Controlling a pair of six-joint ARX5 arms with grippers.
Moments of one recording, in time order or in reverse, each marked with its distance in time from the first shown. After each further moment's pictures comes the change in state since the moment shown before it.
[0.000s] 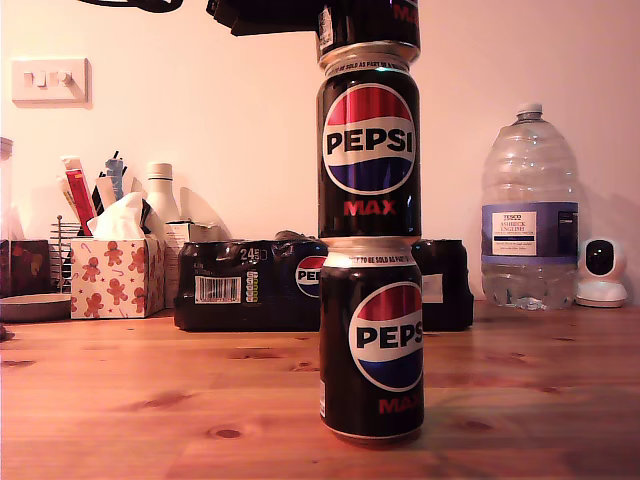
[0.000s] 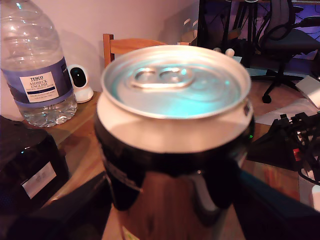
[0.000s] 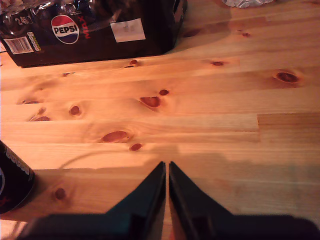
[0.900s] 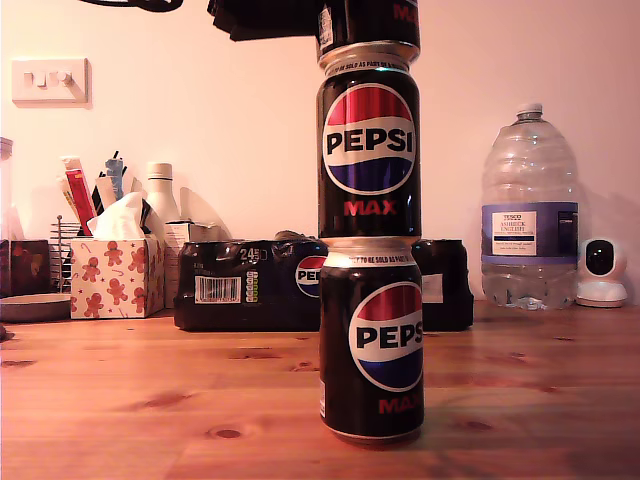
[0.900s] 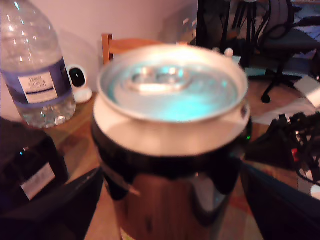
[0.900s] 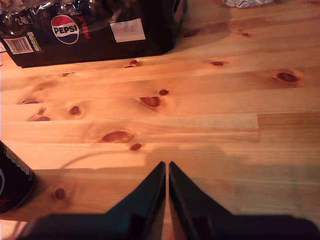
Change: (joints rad) left arm -0.006 -0.005 0.000 0.009 -0.001 0.000; right arm 0.000 0.000 0.000 0.000 0.000 0.000
